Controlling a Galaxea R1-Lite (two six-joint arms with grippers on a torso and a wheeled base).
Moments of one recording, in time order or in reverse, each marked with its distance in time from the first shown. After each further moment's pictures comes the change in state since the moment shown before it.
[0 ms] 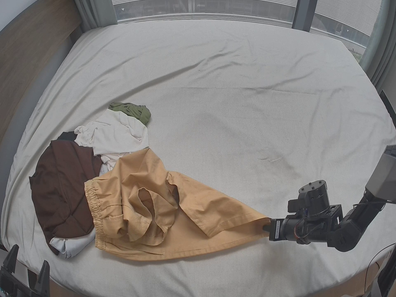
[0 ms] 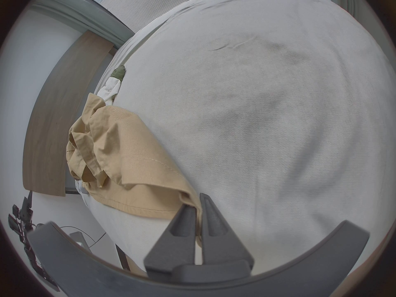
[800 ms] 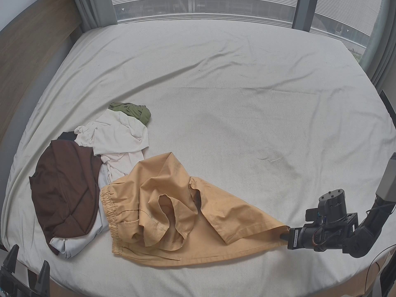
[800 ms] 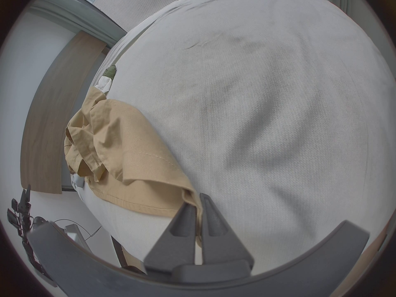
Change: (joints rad) left arm -0.001 0.000 0.000 0.000 -0.003 -0.002; right arm -0.086 -0.038 0.182 -0.097 0.041 -0.042
